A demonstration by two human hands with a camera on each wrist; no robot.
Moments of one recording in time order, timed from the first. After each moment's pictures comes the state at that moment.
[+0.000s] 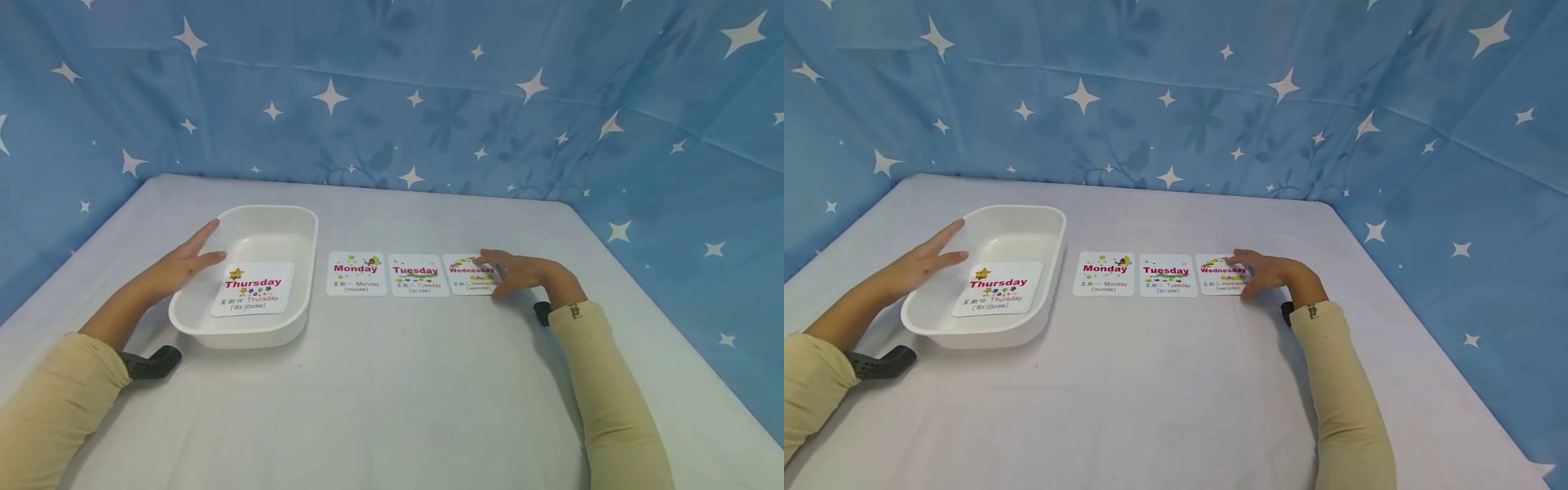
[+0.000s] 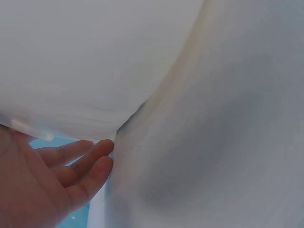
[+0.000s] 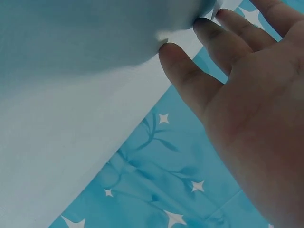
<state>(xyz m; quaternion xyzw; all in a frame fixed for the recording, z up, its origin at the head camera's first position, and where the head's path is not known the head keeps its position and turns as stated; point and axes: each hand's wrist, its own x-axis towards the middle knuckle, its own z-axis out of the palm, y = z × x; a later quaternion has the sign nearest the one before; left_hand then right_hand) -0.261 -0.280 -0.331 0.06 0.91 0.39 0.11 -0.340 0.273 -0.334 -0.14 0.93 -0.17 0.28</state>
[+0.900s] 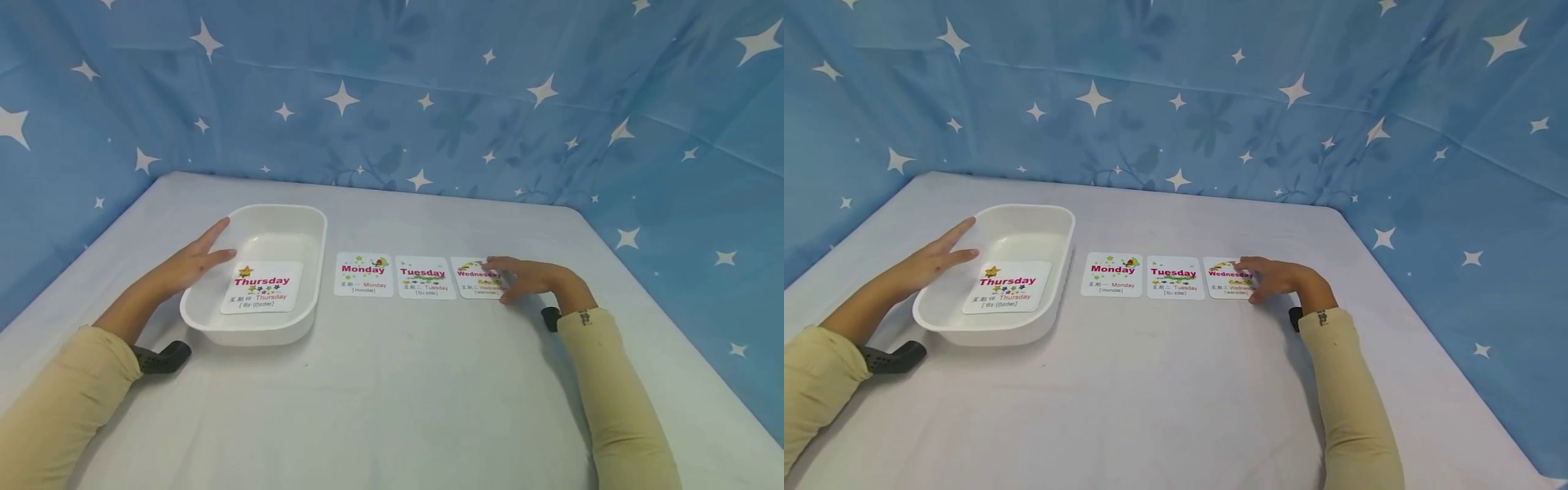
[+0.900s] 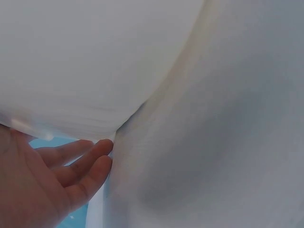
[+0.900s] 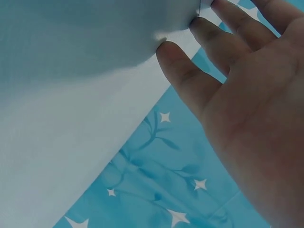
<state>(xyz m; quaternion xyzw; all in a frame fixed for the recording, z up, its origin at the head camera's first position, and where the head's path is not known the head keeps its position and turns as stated) -0.258 -0.277 -0.328 0.05 0.91 0.39 0.10 -0.339 0.275 -0.334 -0.15 0.93 -0.16 0.28</state>
